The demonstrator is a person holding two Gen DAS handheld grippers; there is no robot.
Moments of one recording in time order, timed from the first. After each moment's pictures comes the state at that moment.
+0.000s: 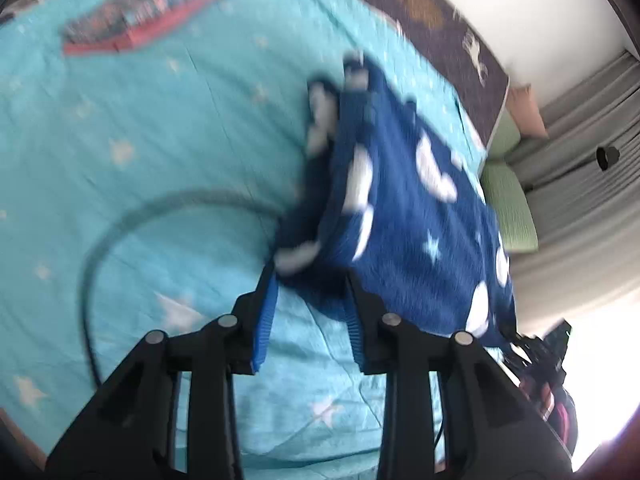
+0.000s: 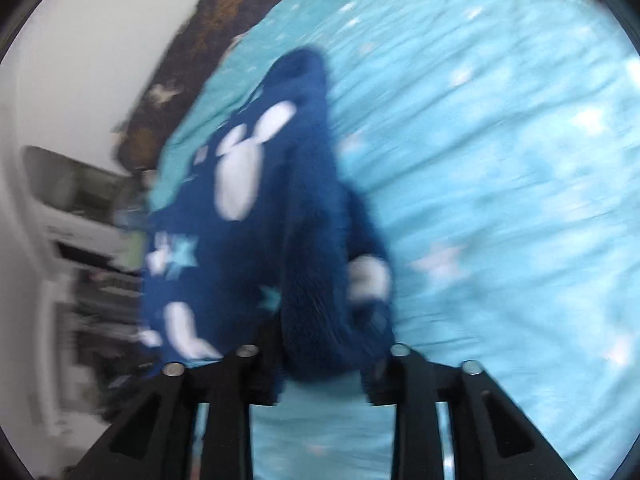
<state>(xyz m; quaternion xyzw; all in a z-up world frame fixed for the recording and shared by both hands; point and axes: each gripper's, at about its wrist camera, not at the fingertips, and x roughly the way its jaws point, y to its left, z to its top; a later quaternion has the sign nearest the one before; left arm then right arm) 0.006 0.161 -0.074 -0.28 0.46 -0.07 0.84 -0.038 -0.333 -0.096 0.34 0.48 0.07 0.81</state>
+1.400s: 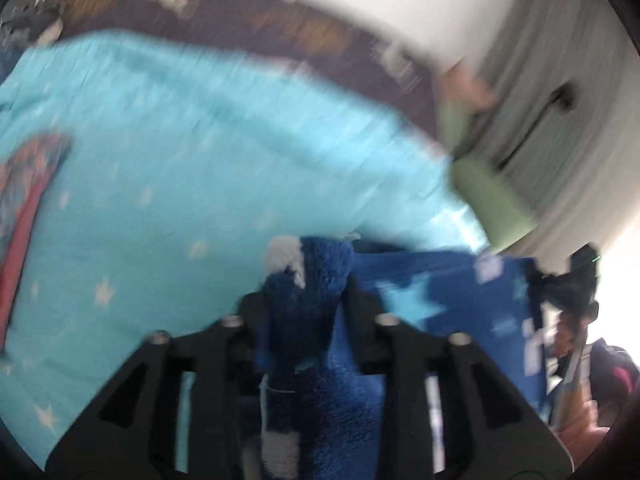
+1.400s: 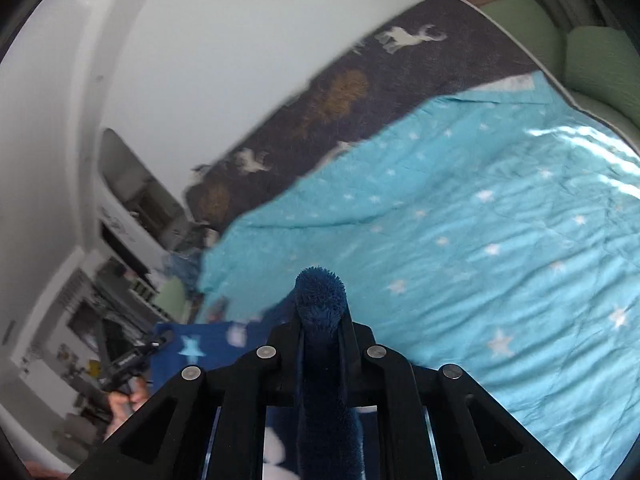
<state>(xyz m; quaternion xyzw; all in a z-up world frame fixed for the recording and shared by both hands) 0.228 0.104 -0.061 -0.13 0.40 -0.17 0.89 0.148 -0.348 -0.040 0.28 0.34 0.17 0.88</state>
